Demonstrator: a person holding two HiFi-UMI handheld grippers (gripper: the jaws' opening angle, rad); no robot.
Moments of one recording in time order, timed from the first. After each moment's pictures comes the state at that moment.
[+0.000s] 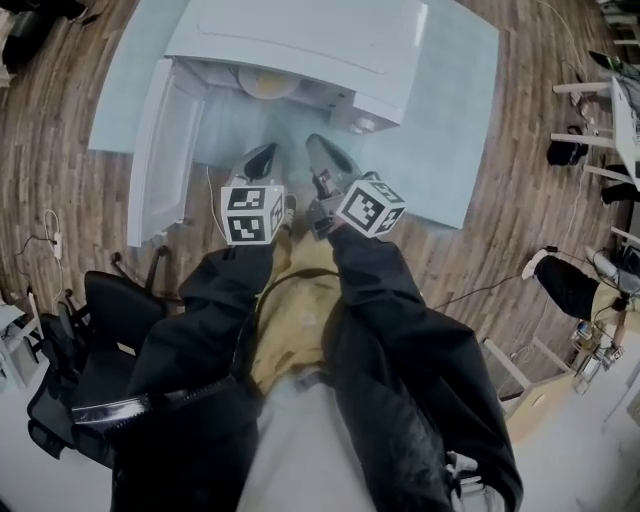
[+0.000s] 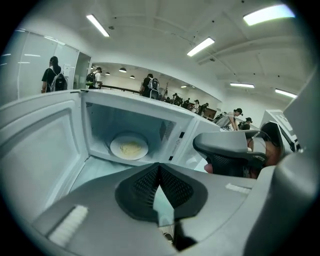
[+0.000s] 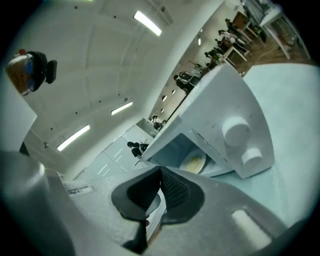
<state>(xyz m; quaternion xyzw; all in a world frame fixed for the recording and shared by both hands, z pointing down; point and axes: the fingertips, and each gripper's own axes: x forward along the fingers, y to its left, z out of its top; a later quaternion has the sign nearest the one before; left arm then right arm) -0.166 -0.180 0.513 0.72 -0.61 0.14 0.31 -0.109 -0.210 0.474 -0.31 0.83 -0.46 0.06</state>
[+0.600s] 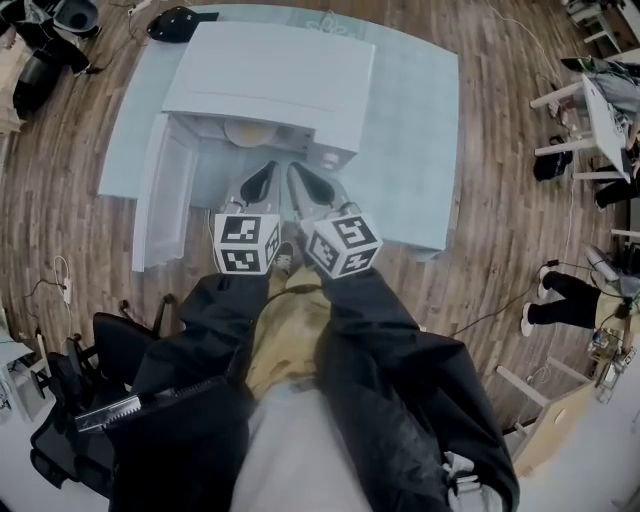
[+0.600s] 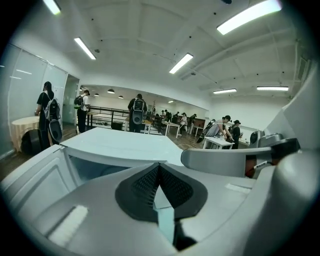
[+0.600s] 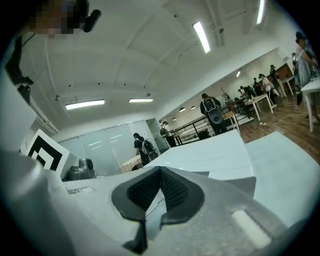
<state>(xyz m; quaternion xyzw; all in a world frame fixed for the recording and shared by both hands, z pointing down) -0.122 -0.208 0.397 0.77 -0.60 0.10 0.20 -0.093 -0.205 0.377 -0.35 0.91 -0.24 0.00</state>
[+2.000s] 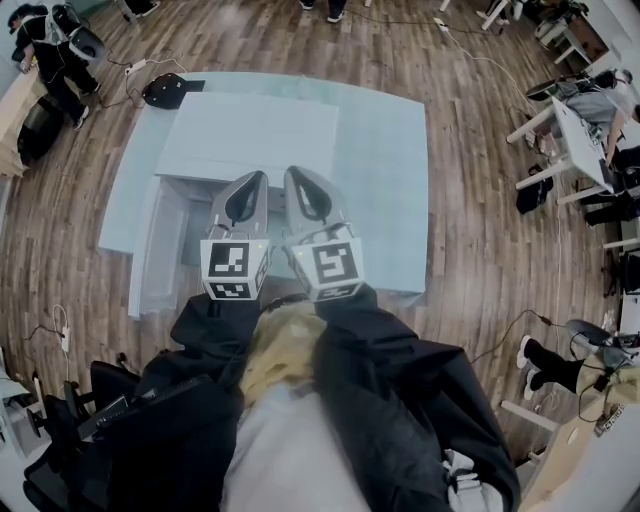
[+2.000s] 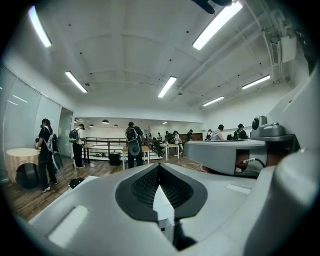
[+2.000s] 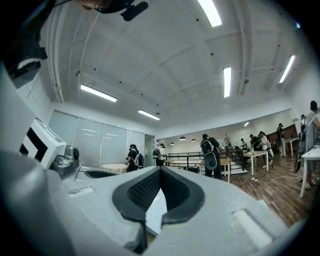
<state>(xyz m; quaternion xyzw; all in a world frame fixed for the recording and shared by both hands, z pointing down) -0.097 -0.257 0.268 0.79 -0.61 0.04 0.03 -0.058 -0.254 0.241 -0.42 0.91 0.00 0.03</state>
